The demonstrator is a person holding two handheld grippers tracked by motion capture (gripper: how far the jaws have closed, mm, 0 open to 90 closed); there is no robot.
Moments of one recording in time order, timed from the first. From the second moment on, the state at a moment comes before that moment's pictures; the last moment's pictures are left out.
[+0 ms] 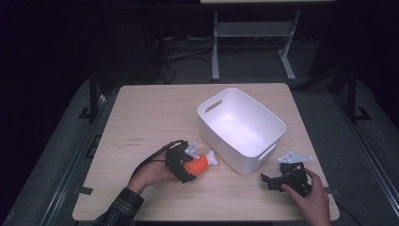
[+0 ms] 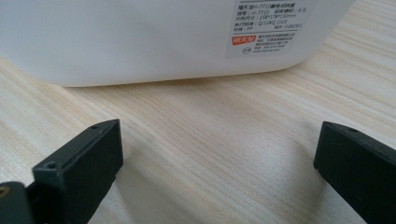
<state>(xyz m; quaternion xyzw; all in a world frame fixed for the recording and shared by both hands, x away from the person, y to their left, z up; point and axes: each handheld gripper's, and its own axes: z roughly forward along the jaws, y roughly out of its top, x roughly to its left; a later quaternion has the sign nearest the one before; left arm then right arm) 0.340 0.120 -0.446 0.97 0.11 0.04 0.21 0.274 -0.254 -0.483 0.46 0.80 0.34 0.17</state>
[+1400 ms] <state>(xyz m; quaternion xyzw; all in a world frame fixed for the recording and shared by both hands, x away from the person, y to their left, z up) 0.341 0.161 -0.422 0.94 0.16 0.05 0.28 0.274 -0.254 -0.483 0.46 0.80 0.34 0.17</state>
